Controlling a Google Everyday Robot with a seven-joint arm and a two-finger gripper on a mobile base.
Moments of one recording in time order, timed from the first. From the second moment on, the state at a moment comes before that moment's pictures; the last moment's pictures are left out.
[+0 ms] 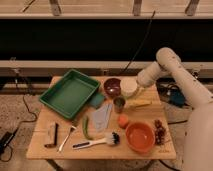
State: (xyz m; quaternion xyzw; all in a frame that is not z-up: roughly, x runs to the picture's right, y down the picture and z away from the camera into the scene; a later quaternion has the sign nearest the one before) arm 0.145 0.030 0.801 -0.32 -0.38 -0.05 0.87
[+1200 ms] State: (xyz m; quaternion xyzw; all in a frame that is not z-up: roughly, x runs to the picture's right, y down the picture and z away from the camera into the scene) arm 0.111 0.064 0.824 -0.36 -0.39 -0.05 0.85
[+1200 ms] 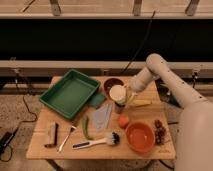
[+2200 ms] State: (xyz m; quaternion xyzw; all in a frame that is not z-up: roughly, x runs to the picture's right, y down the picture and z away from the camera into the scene) arm 0.094 0.071 0.833 -0.37 -0.40 -0.05 0.84
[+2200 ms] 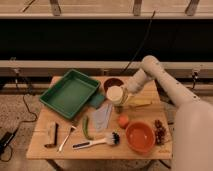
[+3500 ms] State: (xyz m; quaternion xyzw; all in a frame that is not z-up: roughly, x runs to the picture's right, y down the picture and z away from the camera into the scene) arm 0.116 0.069 0.839 -0.37 -0.40 -0.03 0.84
